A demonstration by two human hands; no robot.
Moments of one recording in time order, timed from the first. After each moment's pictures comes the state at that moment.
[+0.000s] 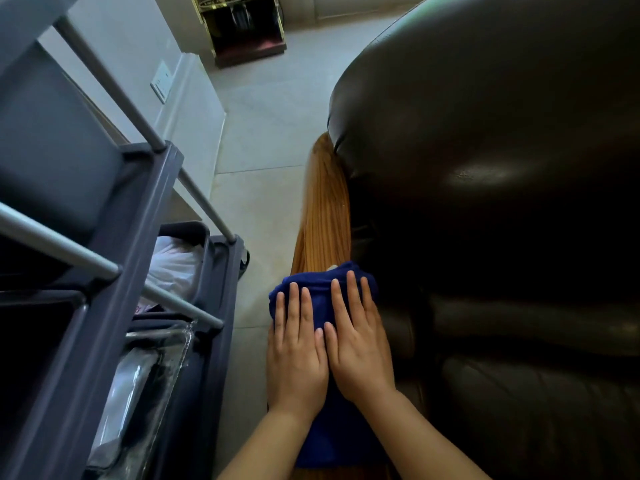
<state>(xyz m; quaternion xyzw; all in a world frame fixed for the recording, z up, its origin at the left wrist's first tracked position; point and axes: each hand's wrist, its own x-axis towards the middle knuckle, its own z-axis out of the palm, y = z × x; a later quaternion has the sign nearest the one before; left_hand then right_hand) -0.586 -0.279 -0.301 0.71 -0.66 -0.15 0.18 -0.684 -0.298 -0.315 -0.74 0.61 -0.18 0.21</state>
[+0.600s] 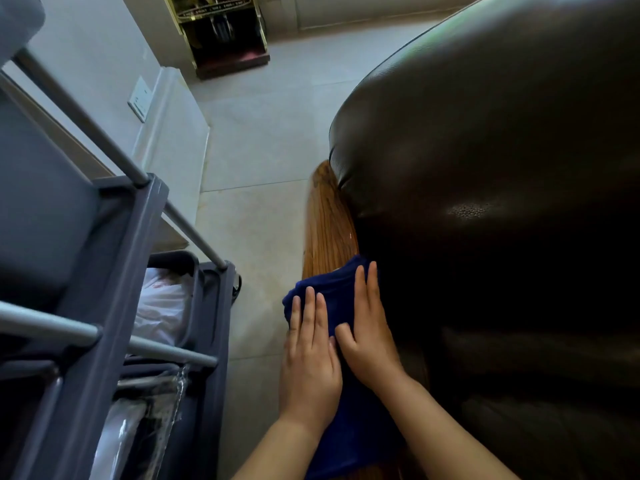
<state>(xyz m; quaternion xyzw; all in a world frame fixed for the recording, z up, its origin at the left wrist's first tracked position) -0.572 -0.357 -0.299 0.66 -0.69 -0.21 0.21 -0.675 -0.393 -0.308 -0.65 0.60 -0.29 0.37</state>
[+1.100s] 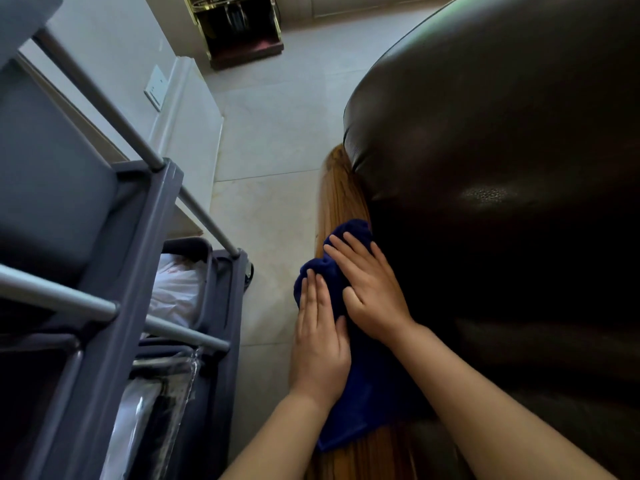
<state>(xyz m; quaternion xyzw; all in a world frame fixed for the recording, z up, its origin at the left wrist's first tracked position) -0.570 -0.359 -0.299 0.66 -0.67 -0.24 0.25 -0.677 -0.432 -0.298 -0.78 0.51 -0.27 0.24</state>
